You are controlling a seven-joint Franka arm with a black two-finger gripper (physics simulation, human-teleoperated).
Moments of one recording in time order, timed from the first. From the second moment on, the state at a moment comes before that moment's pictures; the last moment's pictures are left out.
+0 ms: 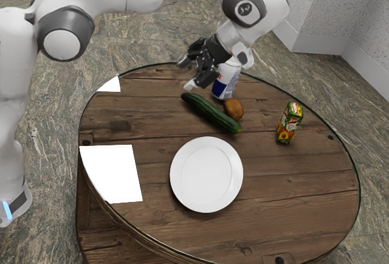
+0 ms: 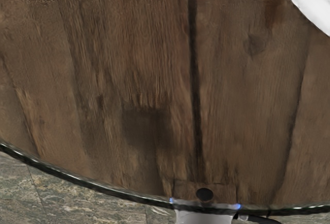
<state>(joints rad) -0.22 0.26 0.20 -1.28 0.12 0.97 0.03</state>
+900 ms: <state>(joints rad) 0.12 0.29 0.00 -1.49 0.16 1.68 0.86</state>
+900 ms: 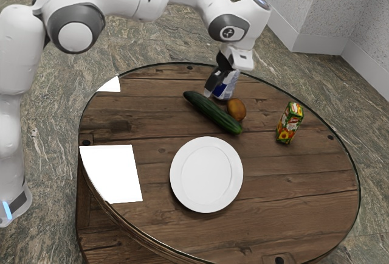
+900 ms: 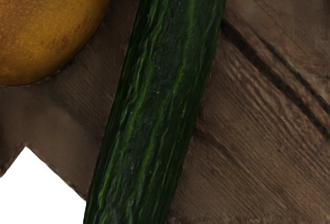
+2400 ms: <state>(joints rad) 0.06 0.30 0.13 -1.74 0.06 2.10 1.34</state>
